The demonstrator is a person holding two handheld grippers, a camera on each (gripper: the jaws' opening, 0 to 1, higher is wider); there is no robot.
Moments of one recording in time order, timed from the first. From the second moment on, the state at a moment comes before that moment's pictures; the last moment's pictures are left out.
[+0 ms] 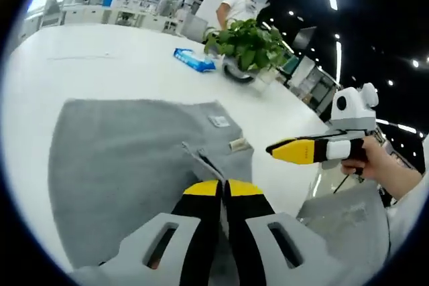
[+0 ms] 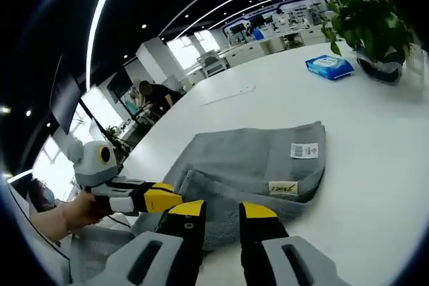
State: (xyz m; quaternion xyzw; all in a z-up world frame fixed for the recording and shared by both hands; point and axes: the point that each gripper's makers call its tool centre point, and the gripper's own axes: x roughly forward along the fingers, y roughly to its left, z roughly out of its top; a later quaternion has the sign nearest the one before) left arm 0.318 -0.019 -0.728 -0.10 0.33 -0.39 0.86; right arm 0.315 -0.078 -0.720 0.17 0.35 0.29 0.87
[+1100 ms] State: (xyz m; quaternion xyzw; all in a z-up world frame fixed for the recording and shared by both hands) left arm 0.323 -0.011 -0.707 -0.14 0.30 -0.45 0.83; right arm 0.283 -0.066 -0.708 0.21 0.37 0.26 0.86
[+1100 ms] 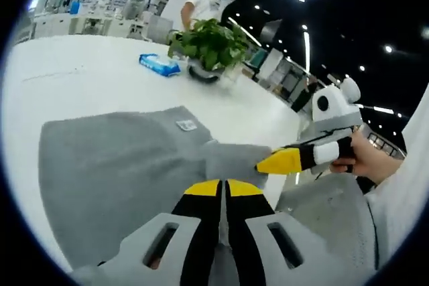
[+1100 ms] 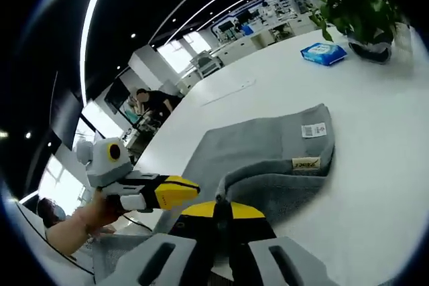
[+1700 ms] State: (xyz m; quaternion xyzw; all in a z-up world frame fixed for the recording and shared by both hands) left arm 0.394 0.033 -0.804 0.17 0.34 -0.33 0.86; right arm 0.272 -0.096 -0.715 0.21 0.38 0.21 0.87
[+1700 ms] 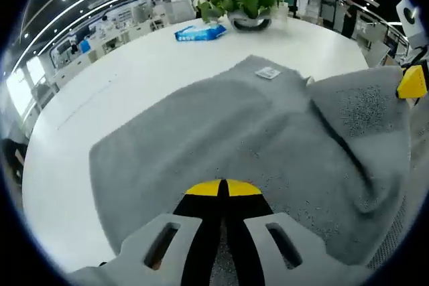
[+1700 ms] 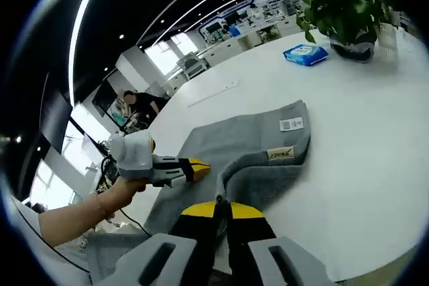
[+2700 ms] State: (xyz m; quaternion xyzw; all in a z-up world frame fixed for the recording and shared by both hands) left arm 0.436 0.046 -0.803 0.20 0.34 -0.33 0.86; right arm 0.262 -0.139 -0.774 0.18 0.46 0.13 0.86
